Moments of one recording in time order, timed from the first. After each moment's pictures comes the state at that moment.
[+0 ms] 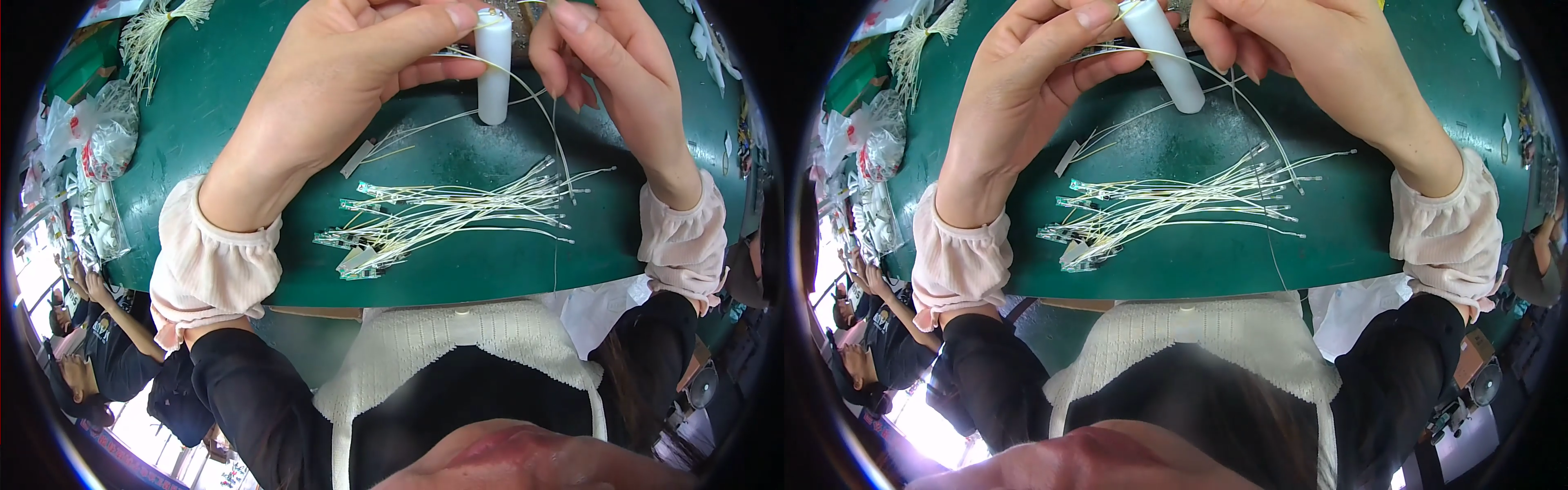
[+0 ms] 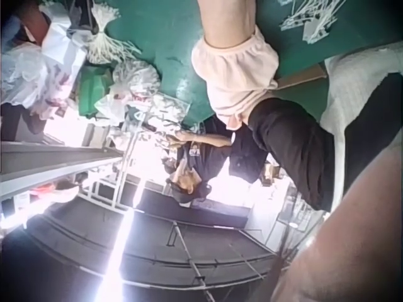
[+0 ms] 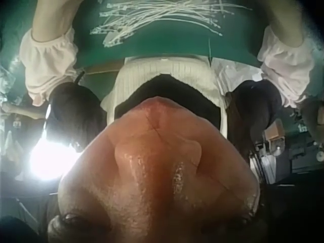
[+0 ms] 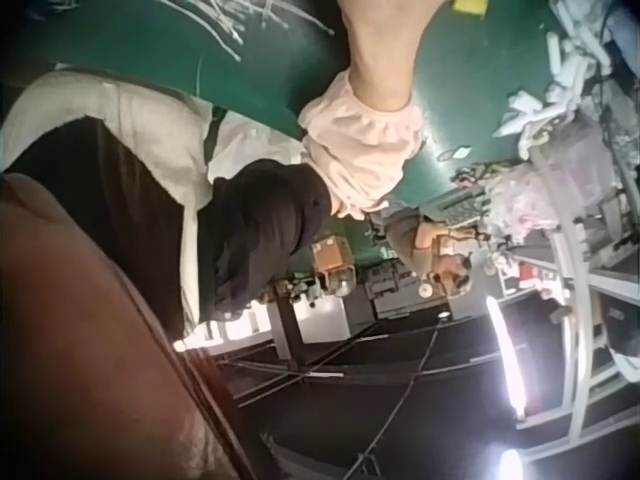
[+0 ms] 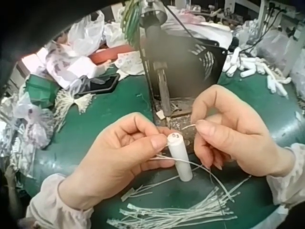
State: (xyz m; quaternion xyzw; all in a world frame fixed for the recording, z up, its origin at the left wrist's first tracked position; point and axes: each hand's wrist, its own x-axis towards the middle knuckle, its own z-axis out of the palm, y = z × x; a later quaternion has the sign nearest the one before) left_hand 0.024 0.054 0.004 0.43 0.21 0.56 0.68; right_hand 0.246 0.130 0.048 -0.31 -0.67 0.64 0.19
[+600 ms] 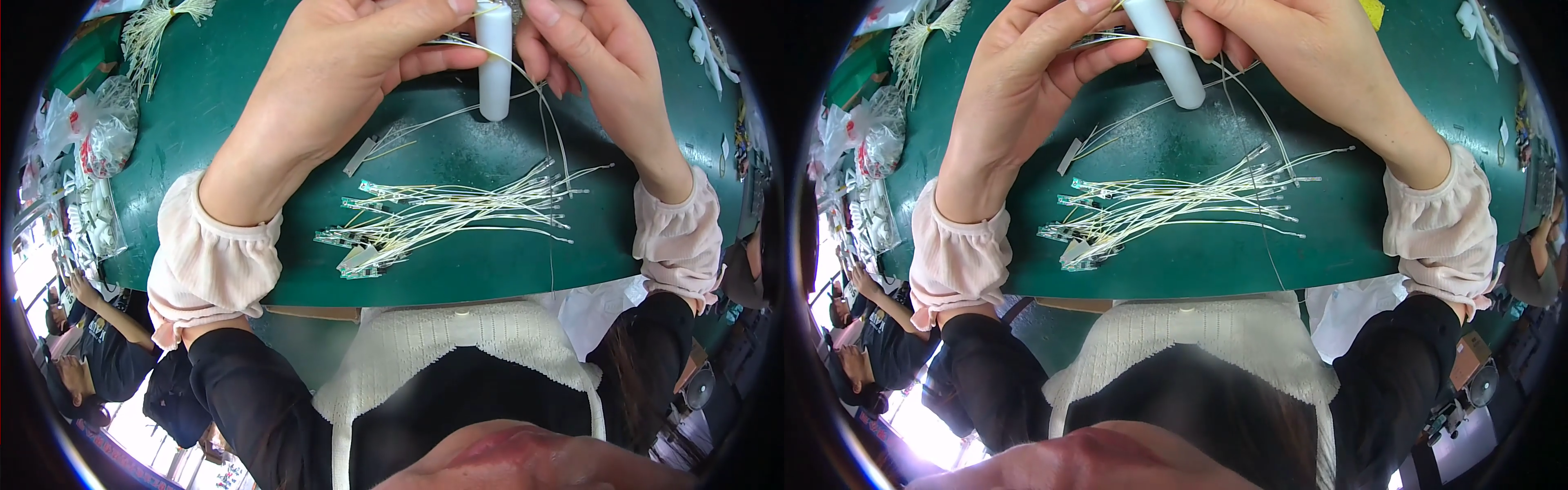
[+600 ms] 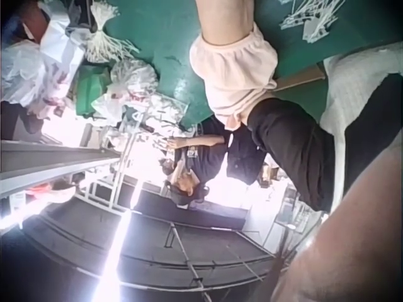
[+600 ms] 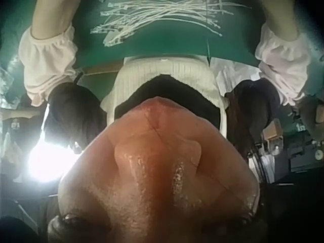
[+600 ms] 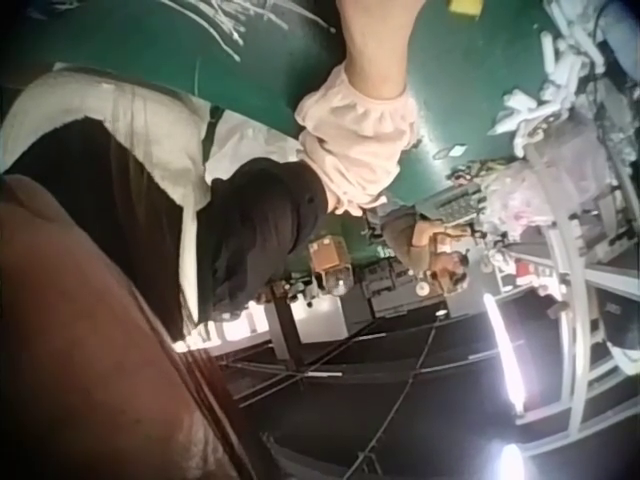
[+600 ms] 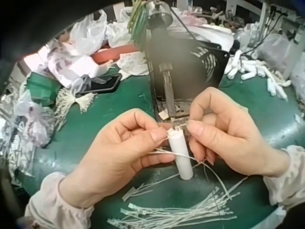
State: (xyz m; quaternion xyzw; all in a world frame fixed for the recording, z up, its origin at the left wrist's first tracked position) left_hand 0.022 0.046 0.010 0.27 0.25 0.55 0.75; right_hand 0.237 0.126 0.043 -0.33 -0.69 0.60 0.22
